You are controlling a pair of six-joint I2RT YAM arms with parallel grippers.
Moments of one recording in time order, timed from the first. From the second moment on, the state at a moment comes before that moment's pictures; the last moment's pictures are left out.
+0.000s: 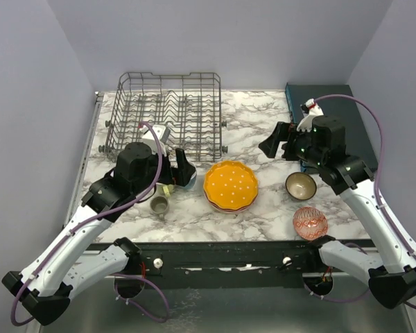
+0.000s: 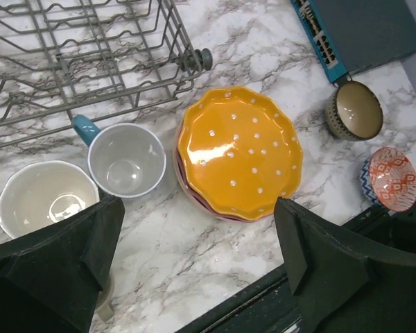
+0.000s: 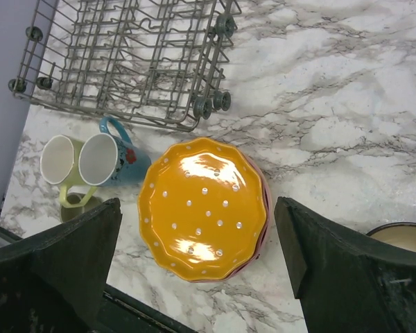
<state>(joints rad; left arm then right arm) -0.65 0.84 1.02 -0.60 -0.01 -0.39 0.38 1.02 1.12 -0.56 -0.11 0.41</state>
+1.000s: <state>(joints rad) -0.65 0.66 0.83 -0.55 -0.29 -0.40 0.38 1.12 1.18 -0.59 -0.23 0.30</state>
